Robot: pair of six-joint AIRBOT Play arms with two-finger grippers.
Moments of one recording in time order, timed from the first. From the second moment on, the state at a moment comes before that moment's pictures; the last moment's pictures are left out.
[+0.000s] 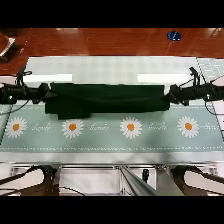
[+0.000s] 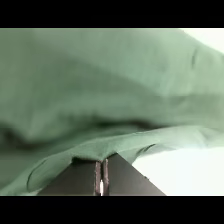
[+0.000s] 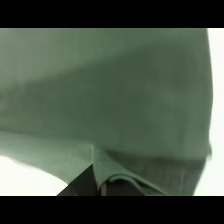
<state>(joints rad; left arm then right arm) 0.32 -1.37 0.98 0.70 -1.10 -1.18 -0.23 -1.38 1.01 -0.83 1.12 1.35</state>
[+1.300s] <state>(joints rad) 0.46 -1.29 0.94 0.82 -1.08 -1.21 -0.39 -1.65 1.18 -0.86 1.16 1.38</state>
